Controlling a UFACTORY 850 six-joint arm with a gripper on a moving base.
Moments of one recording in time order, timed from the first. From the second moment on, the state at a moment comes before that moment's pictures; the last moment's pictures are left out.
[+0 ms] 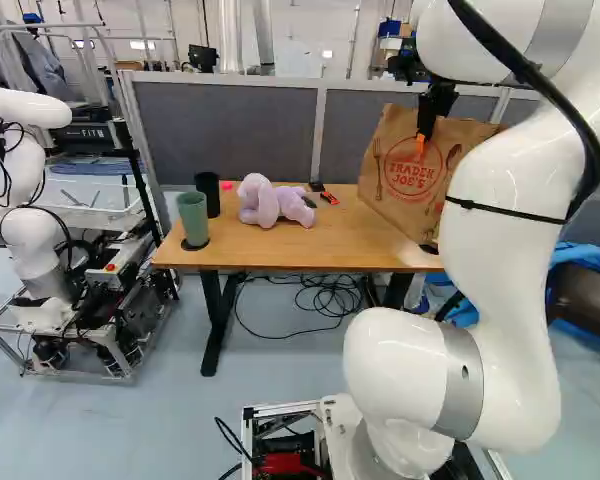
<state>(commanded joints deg) -25.9 -20.4 -102.1 -1.1 -78.4 -40.9</state>
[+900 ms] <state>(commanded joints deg) -23.8 -29.9 -109.1 -1.1 -78.1 -40.9</state>
